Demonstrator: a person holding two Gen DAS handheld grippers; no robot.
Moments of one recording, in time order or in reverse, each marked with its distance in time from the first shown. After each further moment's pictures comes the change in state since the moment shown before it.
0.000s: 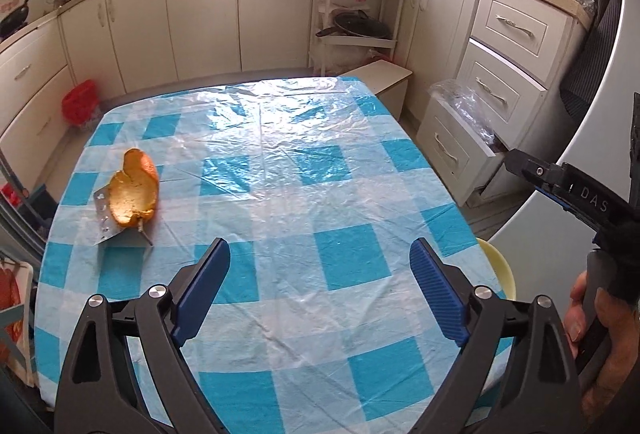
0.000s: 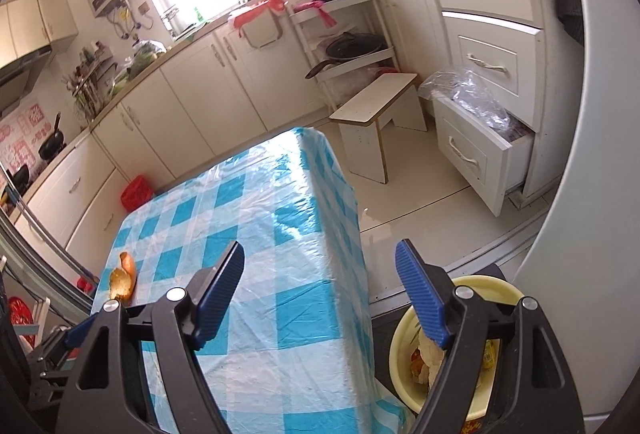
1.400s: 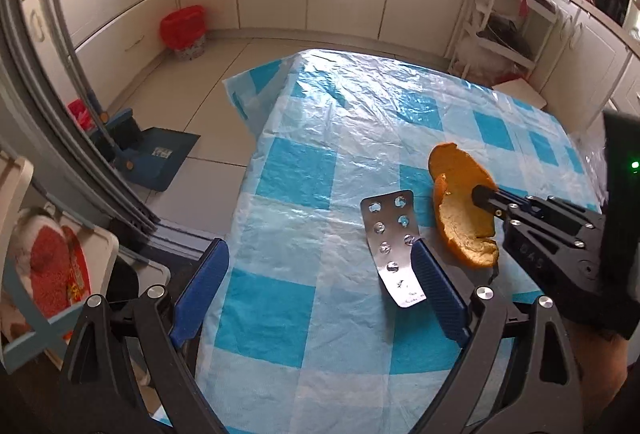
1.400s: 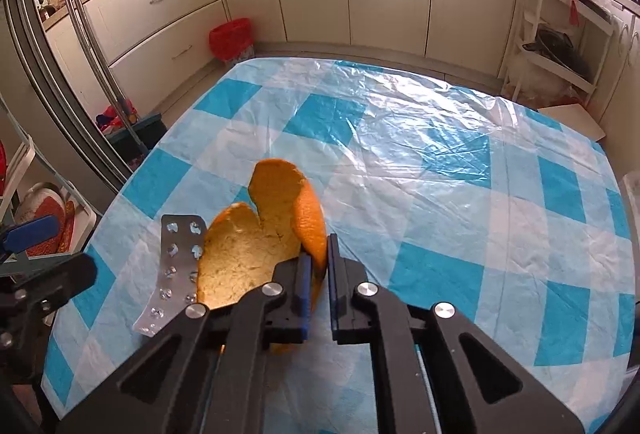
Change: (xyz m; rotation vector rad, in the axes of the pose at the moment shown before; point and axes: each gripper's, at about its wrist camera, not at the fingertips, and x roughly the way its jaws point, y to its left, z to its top) left arm 0.042 0.255 0.018 -0.249 0.139 0.232; right arm 0.180 0.280 -0.058 -0.555 0.324 0.178
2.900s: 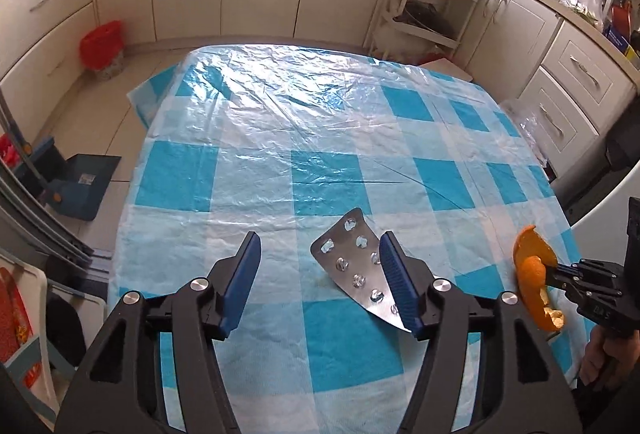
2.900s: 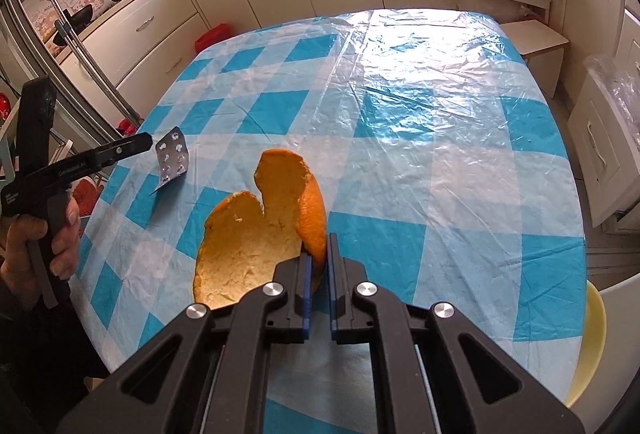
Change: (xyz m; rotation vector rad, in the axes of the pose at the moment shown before) left arm 0.022 -0.045 -0.013 0.122 -0.015 -0.272; right arm -0.095 -0.109 -0.112 0.182 0.049 0.089
